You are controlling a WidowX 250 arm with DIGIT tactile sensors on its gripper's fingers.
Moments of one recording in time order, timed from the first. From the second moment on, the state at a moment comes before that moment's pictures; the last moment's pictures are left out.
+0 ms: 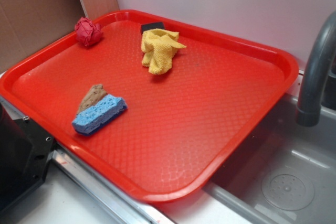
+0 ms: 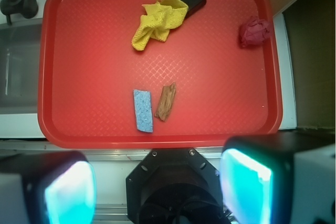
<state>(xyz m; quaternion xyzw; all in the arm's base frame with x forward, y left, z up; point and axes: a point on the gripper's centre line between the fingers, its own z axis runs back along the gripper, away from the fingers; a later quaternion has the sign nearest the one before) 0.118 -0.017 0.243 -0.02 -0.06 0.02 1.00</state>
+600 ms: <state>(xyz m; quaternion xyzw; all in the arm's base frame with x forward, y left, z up) 0.148 0.031 0.187 0.02 -0.05 0.14 0.99</state>
